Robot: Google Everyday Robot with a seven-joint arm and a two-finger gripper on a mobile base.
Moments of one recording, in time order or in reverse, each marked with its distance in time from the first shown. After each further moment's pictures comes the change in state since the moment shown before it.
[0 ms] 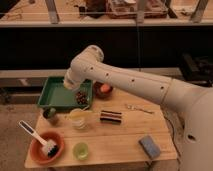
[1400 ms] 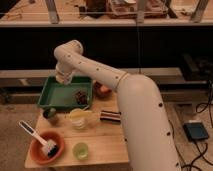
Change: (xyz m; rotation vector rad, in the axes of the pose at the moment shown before) arm 0.040 0.050 0.135 0.072 -0.169 -0.054
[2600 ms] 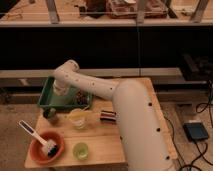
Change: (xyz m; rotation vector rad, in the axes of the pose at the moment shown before) arm -0.009 -0.035 0.098 -0.001 0.065 -0.026
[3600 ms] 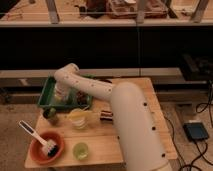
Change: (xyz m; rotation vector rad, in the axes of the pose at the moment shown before) arm -0.028 -0.018 0.017 0.095 -0.062 -0.052
